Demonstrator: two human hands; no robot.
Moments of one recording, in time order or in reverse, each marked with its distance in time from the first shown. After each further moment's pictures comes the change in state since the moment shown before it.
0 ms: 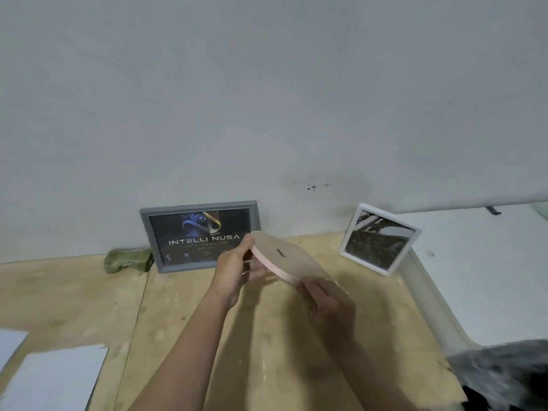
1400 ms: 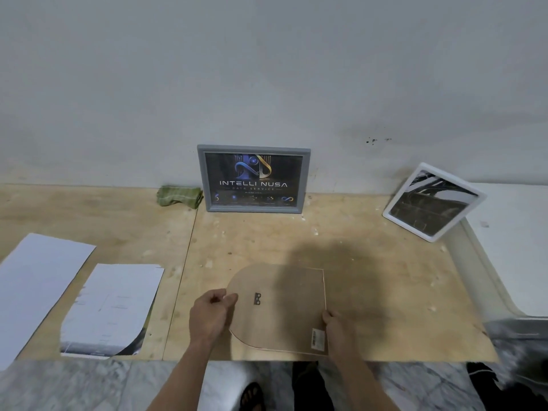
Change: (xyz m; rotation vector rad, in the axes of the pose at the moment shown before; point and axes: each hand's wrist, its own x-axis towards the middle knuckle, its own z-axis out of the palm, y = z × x) left_hand -0.086 -0.169 -0.200 0.380 0.487 -0.136; right_hand -0.160 -0.066 0.056 0.621 -0.584 1.630
